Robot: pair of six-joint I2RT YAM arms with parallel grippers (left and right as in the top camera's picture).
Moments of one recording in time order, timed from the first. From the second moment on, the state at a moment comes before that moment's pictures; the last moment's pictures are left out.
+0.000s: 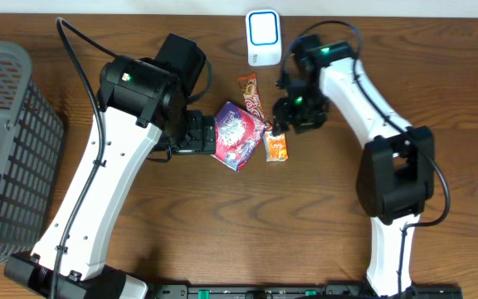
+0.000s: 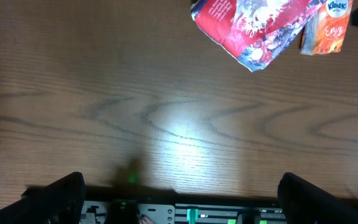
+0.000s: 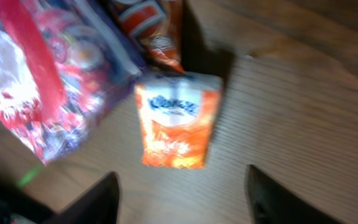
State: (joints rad) left arm -0.41 1.63 1.86 -1.68 -0.03 -0.44; right arm 0.32 2.19 1.86 -1.29 -0.34 0.08
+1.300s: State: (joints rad) left arm -0.41 1.63 1.86 -1.68 -0.03 -0.44; right arm 0.47 2.18 1.70 -1.17 -0.12 0.28
